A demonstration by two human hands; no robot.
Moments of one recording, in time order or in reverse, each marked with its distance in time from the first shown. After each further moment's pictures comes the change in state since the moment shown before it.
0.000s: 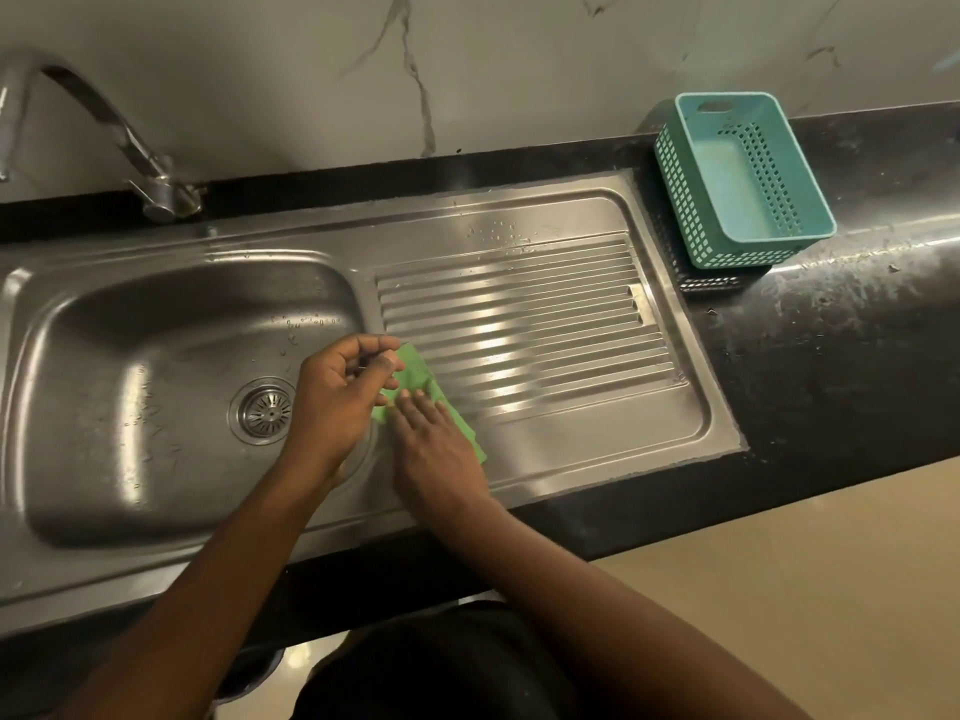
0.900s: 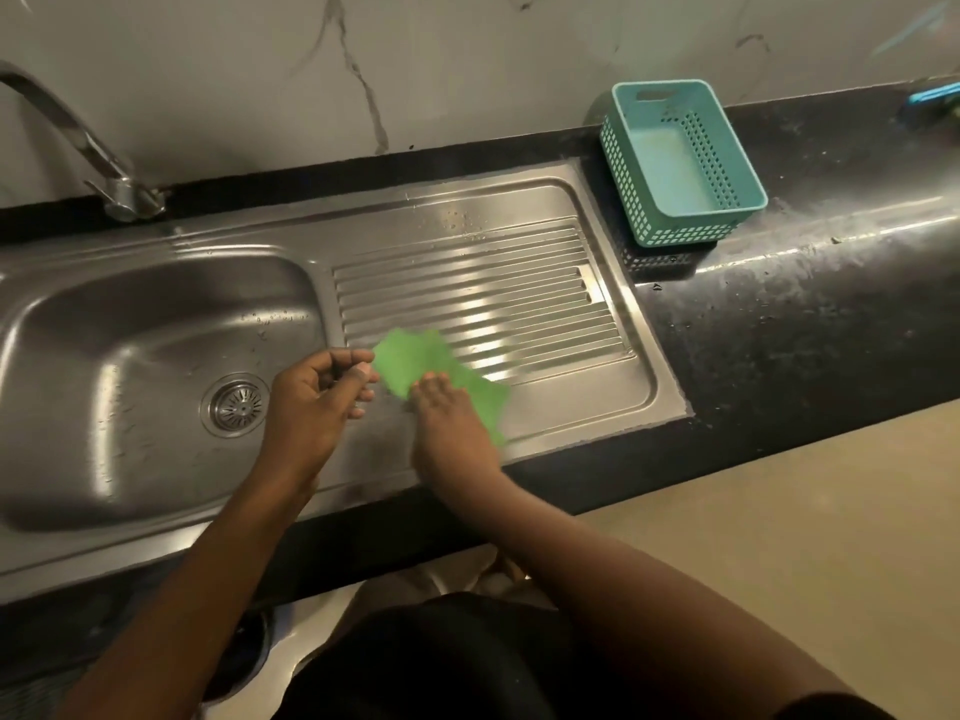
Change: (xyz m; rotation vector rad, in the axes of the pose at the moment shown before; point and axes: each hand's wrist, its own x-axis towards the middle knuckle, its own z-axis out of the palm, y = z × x) left_hand -0.050 -0.002 0.030 0.008 0.017 -0.011; right_hand -0.043 0.052 -0.027 0.025 0.011 0.116
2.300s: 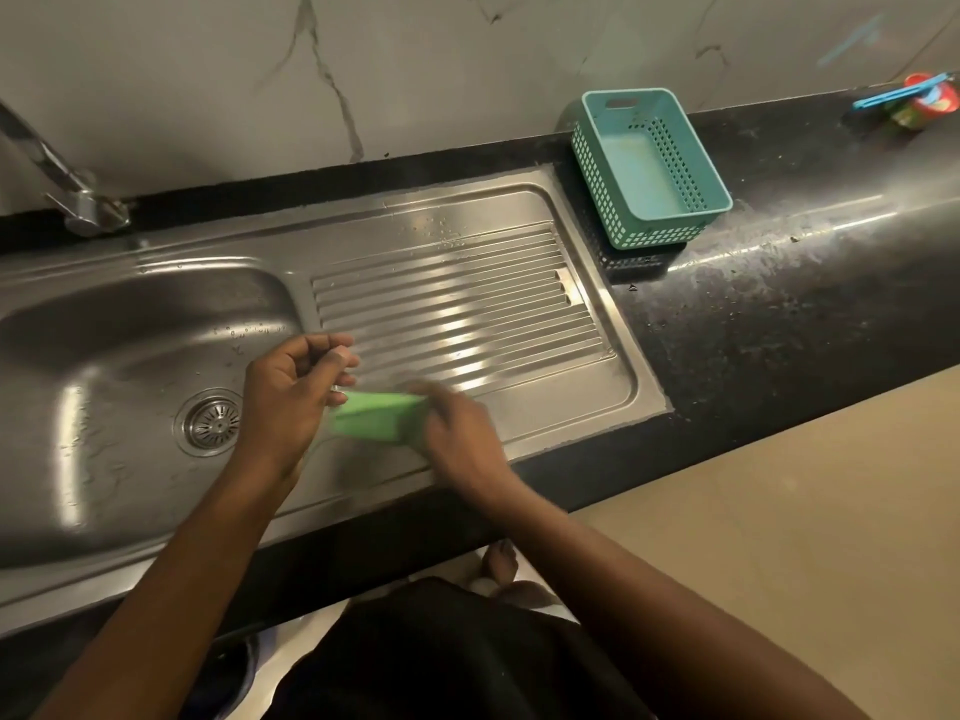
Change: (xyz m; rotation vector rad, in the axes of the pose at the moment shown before) left_hand 0.021 0.009 -0.003 -0.064 -0.030 0.070; right_hand -0.020 -0.001 -0.041 0.625 0.130 0.226
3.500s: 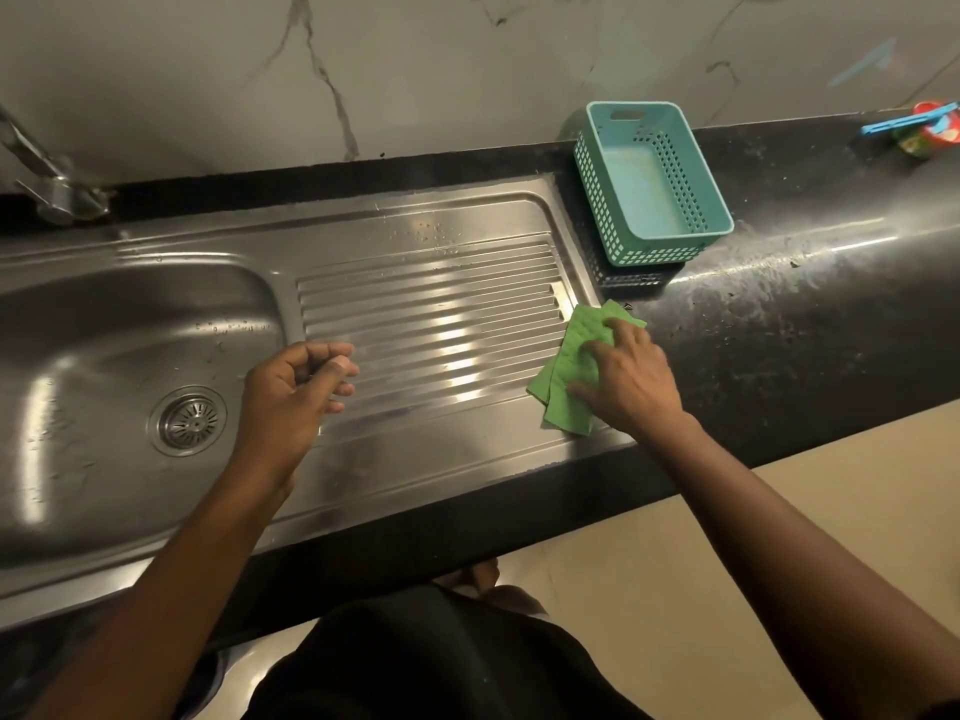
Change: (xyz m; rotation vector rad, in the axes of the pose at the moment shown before) left_hand 0.014 -0.023 0.014 0.004 -0.024 -0.026; right_hand 0.067 0.106 -0.190 -1.140 0.076 0.017
